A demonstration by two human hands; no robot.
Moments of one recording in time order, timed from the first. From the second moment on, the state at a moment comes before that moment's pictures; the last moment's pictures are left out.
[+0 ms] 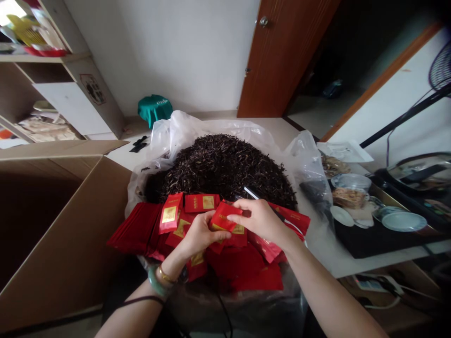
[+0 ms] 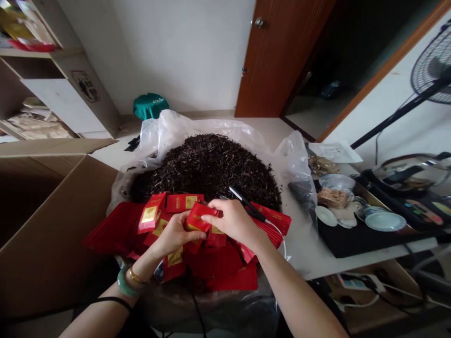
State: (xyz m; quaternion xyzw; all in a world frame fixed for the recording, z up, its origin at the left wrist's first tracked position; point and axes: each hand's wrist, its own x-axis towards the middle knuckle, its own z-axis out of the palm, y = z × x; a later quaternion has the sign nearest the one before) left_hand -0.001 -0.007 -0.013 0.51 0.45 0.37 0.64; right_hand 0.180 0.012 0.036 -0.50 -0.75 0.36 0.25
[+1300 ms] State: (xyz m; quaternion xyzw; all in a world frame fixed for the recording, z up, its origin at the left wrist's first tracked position) left_hand -0.016 -0.007 -0.009 0.83 0.40 0.39 0.00; right_hand 0.157 -0.006 0.037 -0.40 -0.90 0.08 0.13
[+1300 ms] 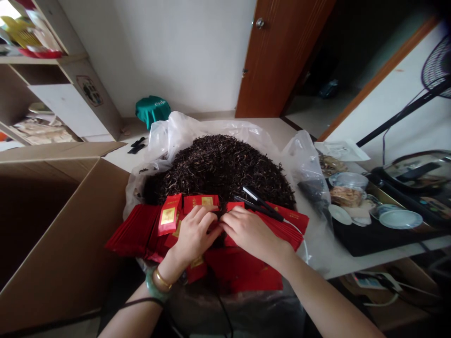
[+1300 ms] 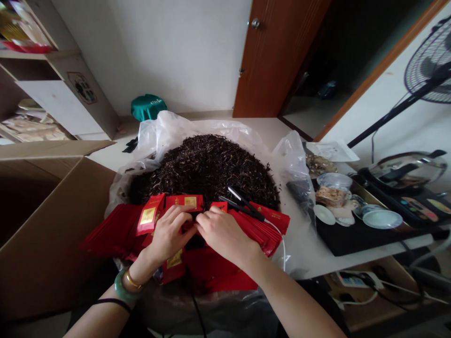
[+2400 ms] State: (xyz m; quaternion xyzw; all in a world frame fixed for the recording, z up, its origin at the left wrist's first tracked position) left_hand -0.024 0.001 -0.015 0.83 0.42 0.36 -0.03; right_hand 0.137 0.120 -0.014 -0.54 -0.83 0.11 0.01
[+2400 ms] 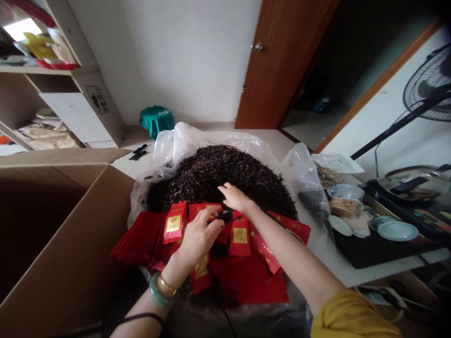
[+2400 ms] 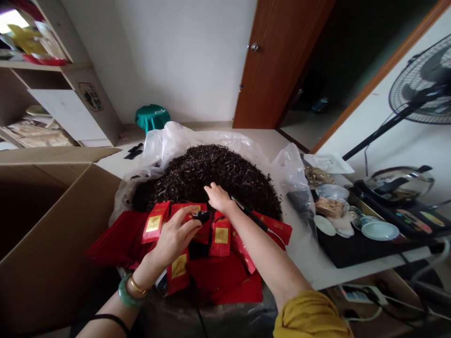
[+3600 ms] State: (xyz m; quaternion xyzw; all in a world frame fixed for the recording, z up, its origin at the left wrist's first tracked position) left_hand -0.025 0.006 -0.022 0.82 0.42 0.40 0.00; right_hand 0.153 0.056 0.062 -0.49 -0.75 0.41 0.19
